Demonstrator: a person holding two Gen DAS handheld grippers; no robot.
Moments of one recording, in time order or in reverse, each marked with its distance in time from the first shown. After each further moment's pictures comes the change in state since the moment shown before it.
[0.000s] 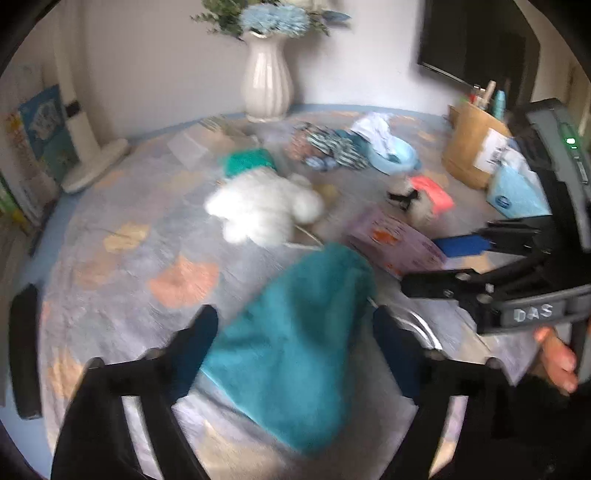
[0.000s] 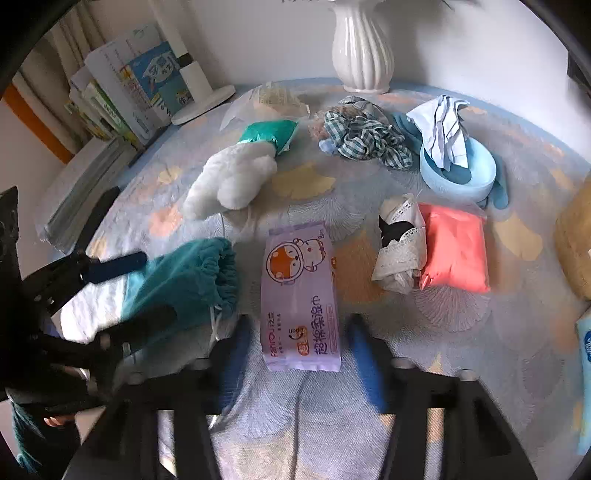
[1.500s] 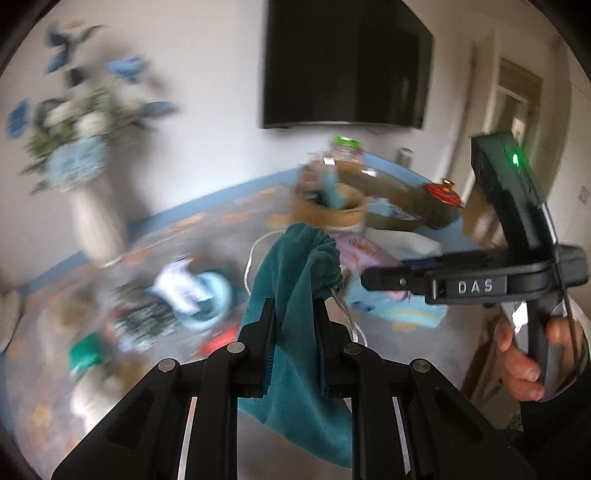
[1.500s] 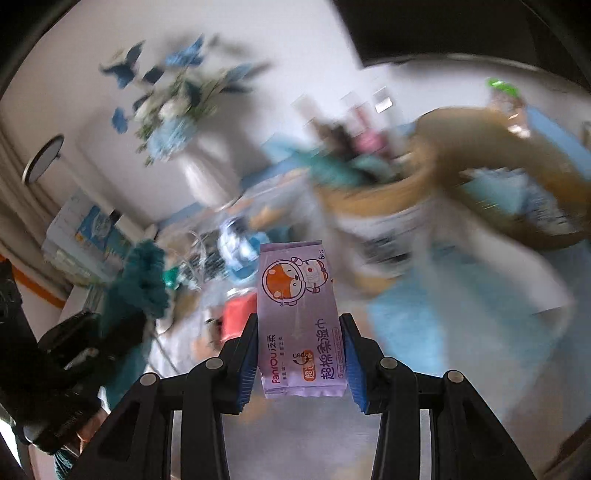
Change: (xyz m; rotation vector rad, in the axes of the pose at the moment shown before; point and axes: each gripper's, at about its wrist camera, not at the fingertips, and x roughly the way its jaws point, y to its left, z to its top) left arm -0.014 -0.157 0.110 0.245 -0.193 -0.243; right arm -0.154 -0.164 -0.026 0.399 -0.277 -0.073
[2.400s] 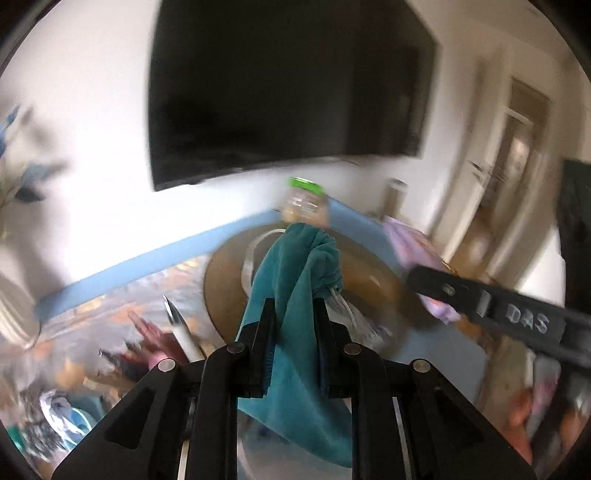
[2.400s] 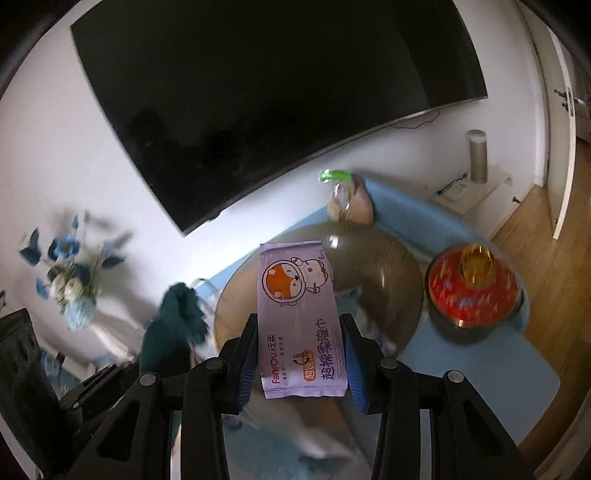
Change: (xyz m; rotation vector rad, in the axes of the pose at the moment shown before) left arm 0.128 -0.126 0.138 -0.001 -0.043 -0.091; right arm -0.100 -0.164 0.082 0.252 -0.345 -0.240
